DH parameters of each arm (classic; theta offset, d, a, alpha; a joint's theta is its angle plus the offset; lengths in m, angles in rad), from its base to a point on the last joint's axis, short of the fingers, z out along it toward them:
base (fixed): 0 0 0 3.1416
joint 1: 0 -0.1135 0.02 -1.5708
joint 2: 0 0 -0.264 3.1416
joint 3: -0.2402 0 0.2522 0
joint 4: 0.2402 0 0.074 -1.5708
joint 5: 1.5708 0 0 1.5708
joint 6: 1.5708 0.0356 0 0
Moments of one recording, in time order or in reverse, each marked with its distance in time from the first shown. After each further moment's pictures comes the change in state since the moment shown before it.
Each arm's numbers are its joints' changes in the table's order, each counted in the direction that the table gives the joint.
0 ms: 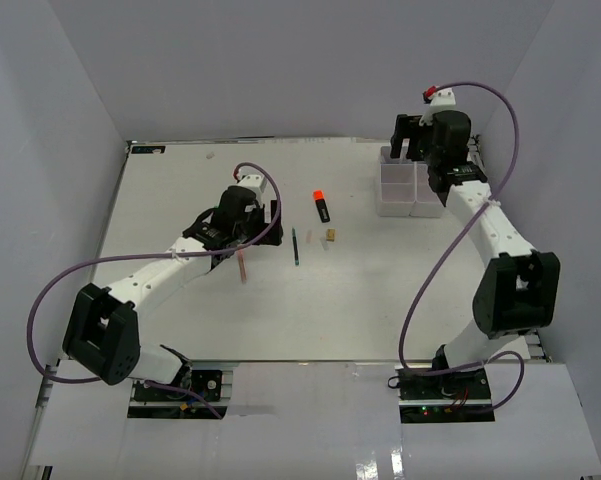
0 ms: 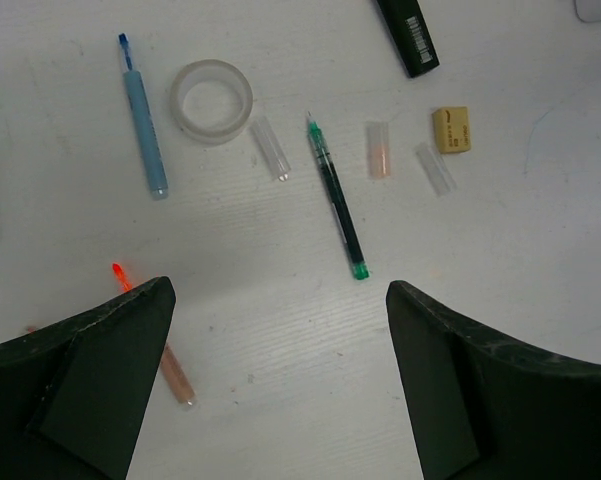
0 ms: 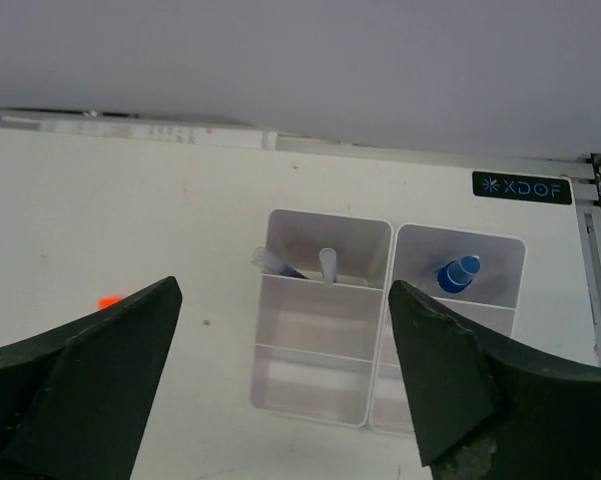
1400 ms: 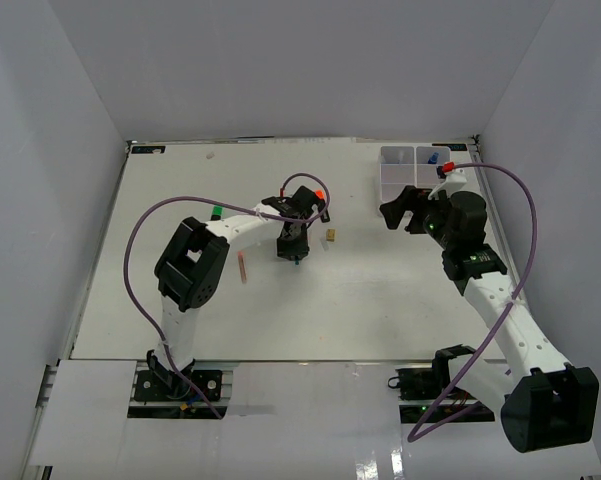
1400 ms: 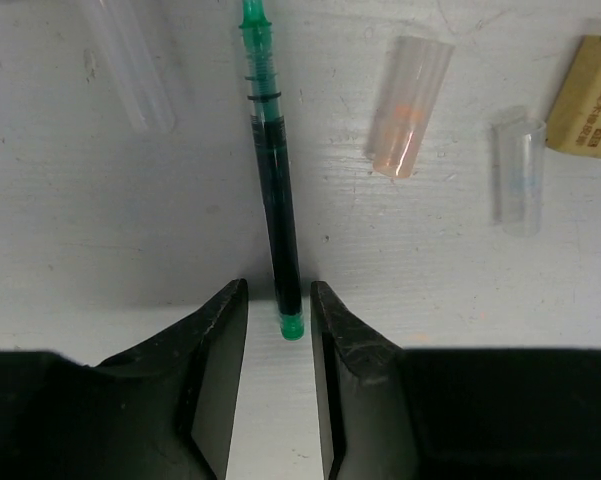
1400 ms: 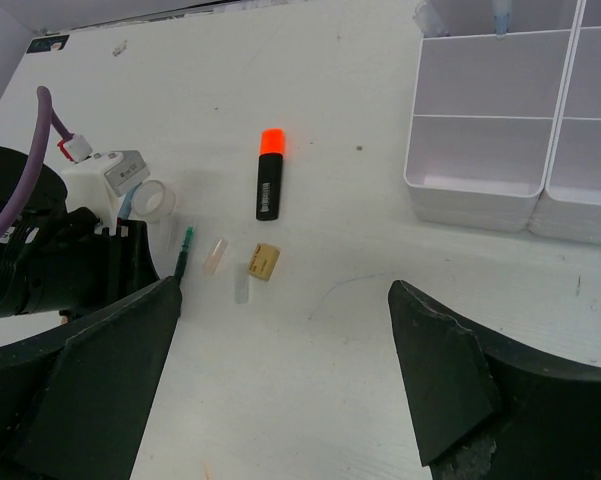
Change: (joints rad) left arm 0.150 -0.653 -0.509 0.428 -0.055 -0.364; right arm -0.038 0.643 0.651 -0.019 -0.219 0.280
